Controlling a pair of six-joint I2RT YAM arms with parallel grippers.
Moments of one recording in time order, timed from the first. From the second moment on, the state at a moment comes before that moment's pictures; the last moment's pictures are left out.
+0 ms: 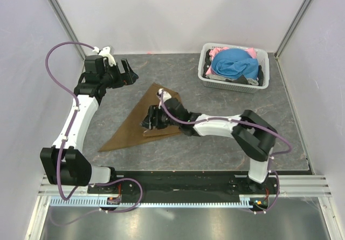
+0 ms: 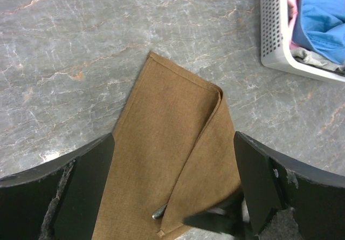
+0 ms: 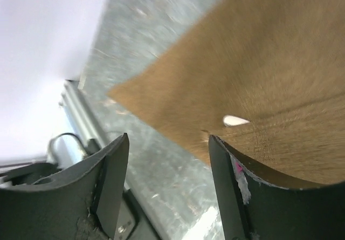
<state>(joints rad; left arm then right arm) -0.05 1.34 1.25 -0.43 0.28 -0.29 0.97 1.89 1.11 0.33 -0.14 0.81</state>
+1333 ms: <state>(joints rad) 0.23 1.23 0.87 -0.38 0.33 -0.45 0.39 2.15 1.26 0.22 -0.69 0.48</state>
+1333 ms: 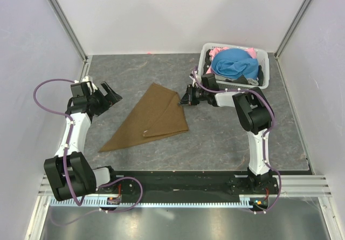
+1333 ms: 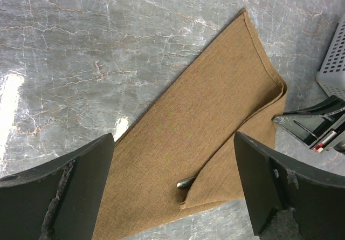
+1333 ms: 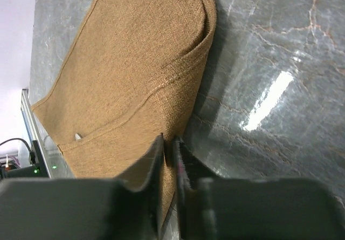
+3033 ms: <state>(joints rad) 0.31 0.84 0.39 -0.46 0.10 -0.77 0.26 1.87 0.85 0.28 -0.49 0.58</state>
